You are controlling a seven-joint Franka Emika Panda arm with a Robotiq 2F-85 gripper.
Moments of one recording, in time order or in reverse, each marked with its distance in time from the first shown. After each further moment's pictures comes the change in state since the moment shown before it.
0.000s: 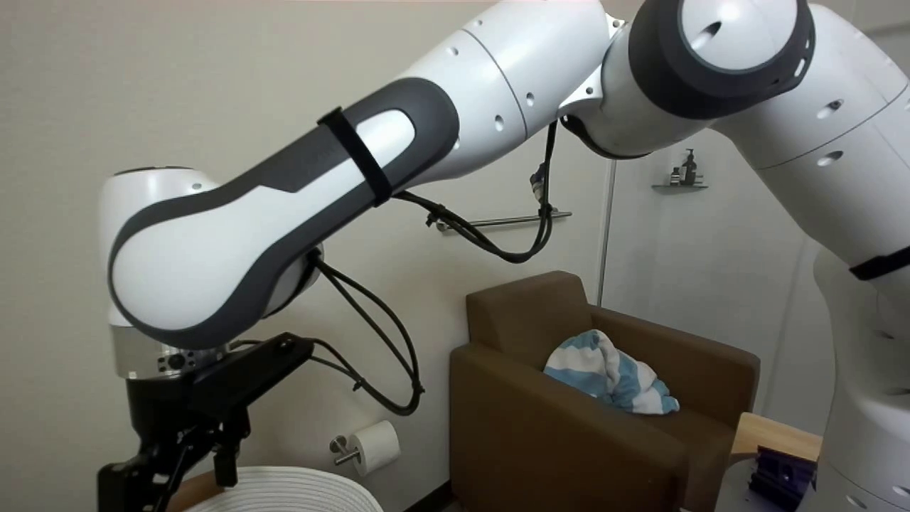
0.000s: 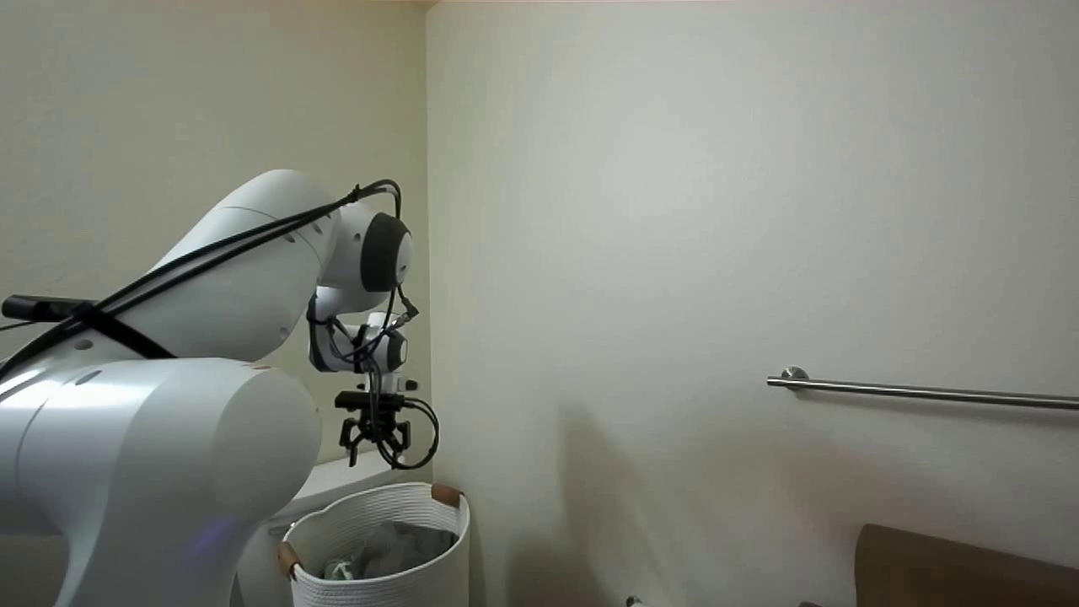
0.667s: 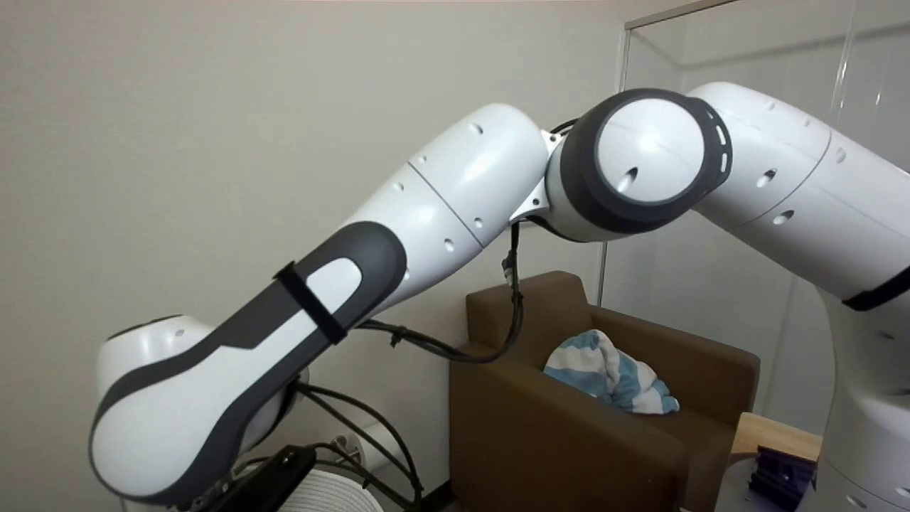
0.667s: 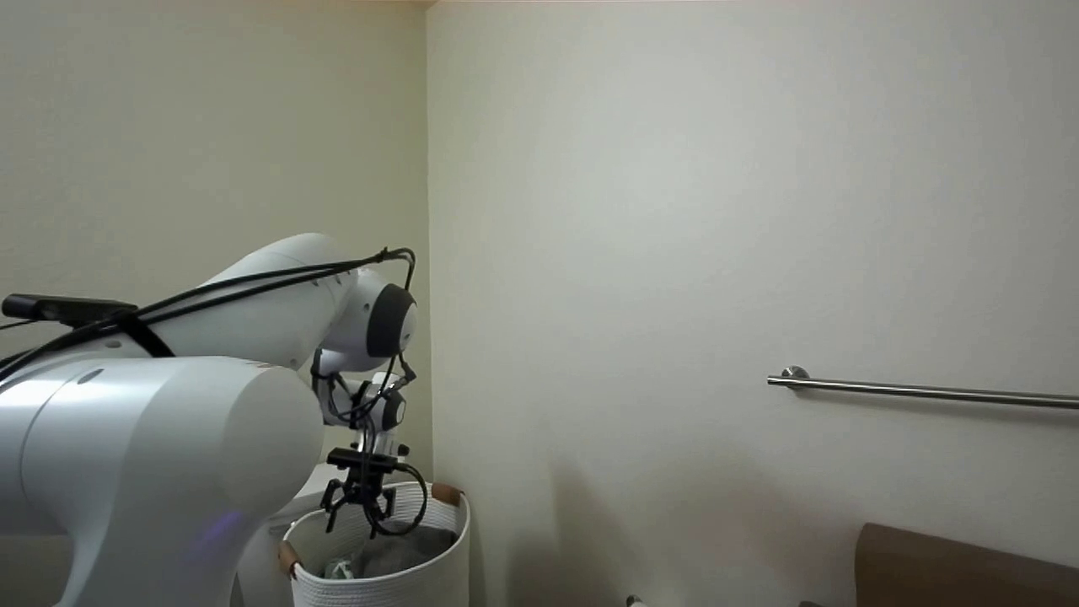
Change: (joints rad) arm 0.040 0.303 -0.001 0.185 0.077 -0.096 -0.087
